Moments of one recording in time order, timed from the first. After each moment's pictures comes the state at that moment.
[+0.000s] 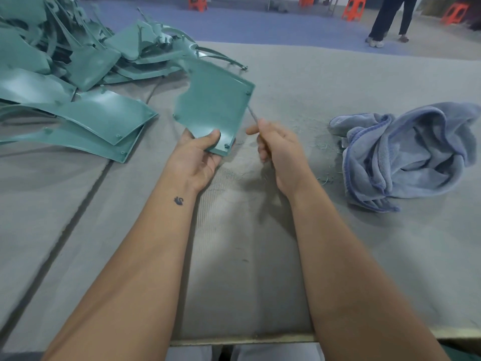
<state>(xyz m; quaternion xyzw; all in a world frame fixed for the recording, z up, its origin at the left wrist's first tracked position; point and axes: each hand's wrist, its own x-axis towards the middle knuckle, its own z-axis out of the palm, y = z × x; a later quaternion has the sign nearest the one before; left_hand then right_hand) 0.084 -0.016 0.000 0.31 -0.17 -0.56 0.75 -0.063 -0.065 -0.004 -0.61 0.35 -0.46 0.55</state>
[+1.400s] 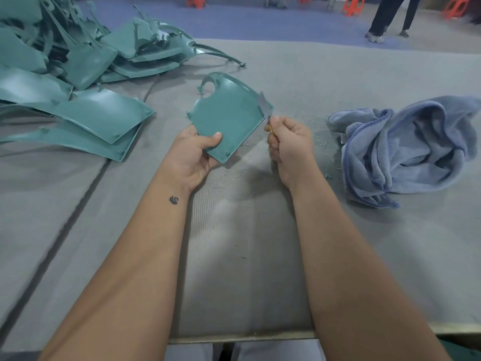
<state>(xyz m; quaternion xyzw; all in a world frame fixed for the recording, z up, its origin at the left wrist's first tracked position) 0.087 -0.006 0.008 0.43 -0.28 -0.55 0.66 -0.067 -0.074 -0.001 -0.48 0.37 -0.52 0.60</state>
